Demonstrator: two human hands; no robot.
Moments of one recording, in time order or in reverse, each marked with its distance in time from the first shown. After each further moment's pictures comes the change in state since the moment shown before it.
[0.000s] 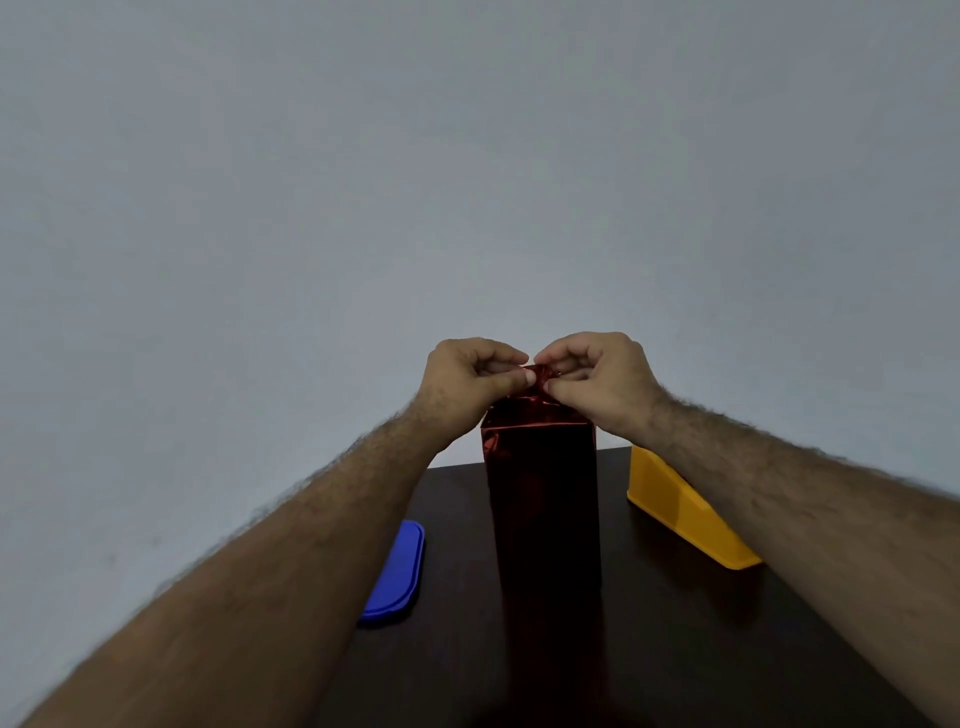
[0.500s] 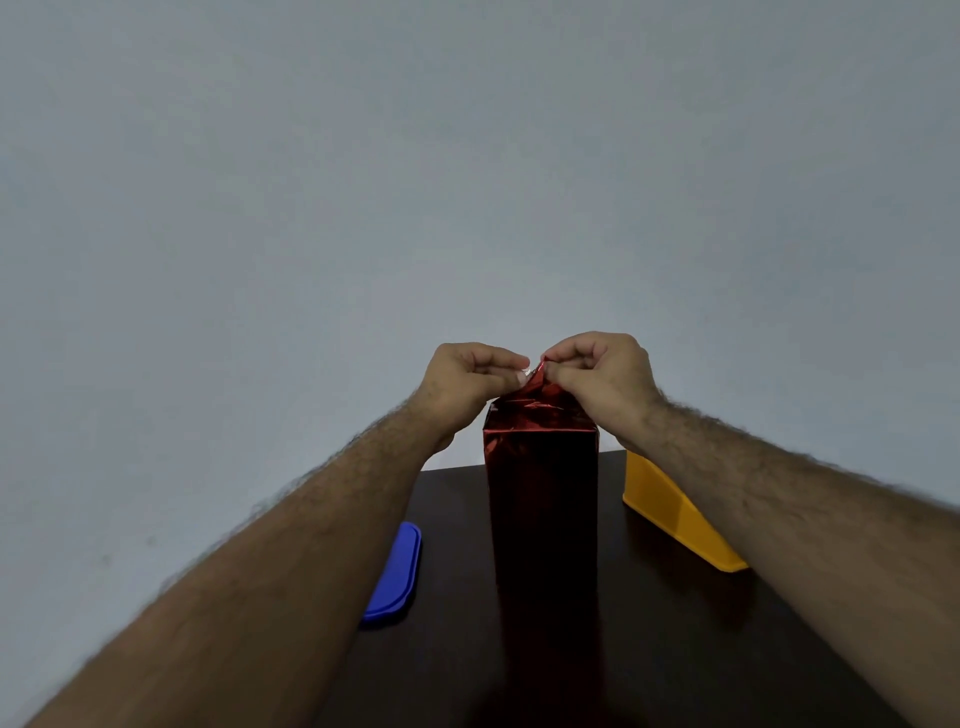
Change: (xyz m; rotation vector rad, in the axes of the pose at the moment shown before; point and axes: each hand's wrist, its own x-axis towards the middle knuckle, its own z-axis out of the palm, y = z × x) left_hand 0.004 0.002 -0.002 -0.052 -0.025 -0.115; right_hand 0.001 -0.002 0.004 0.132 0.127 0.134
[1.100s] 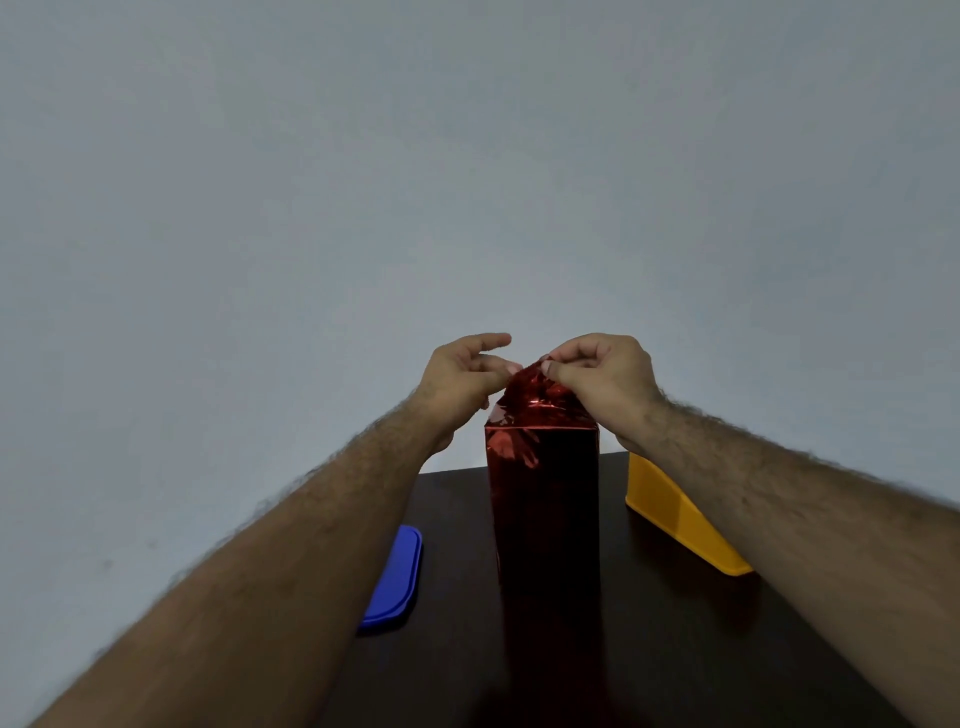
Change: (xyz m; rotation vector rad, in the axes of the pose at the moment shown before) left_hand 0.011 -0.009 -0.004 -0.038 -0.002 -0.036; right_hand 0.004 0.003 0.004 0.059 0.028 0.068
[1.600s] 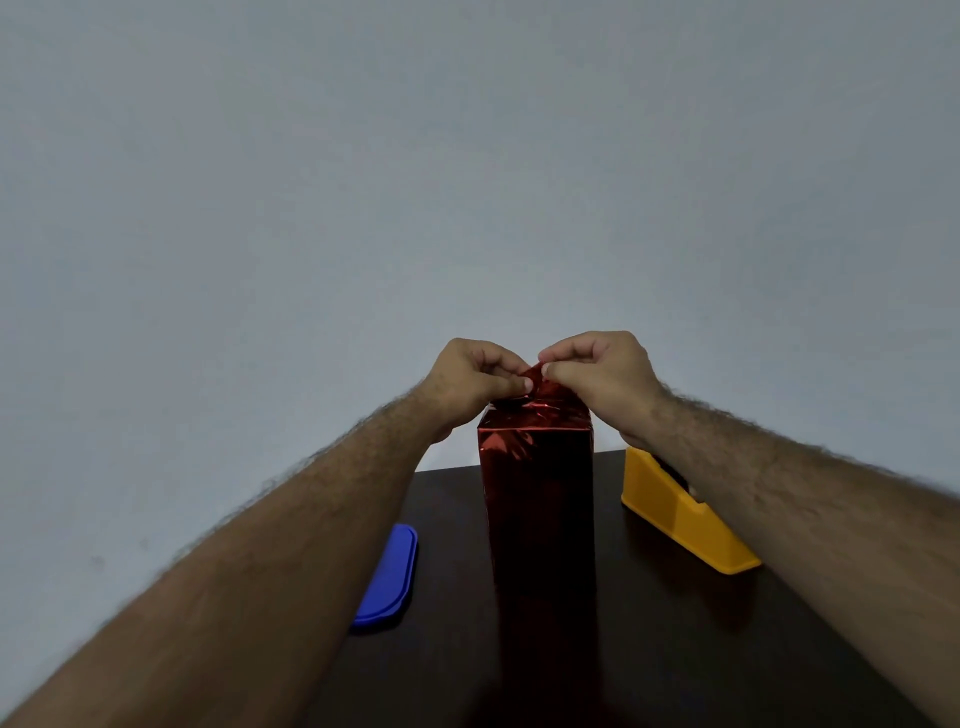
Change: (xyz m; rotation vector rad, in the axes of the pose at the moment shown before) left_hand 0.004 0.008 0.004 0.137 -0.131 0.044; right_hand 0.005 -0.001 -0.008 -0.016 -0.083 -0.026
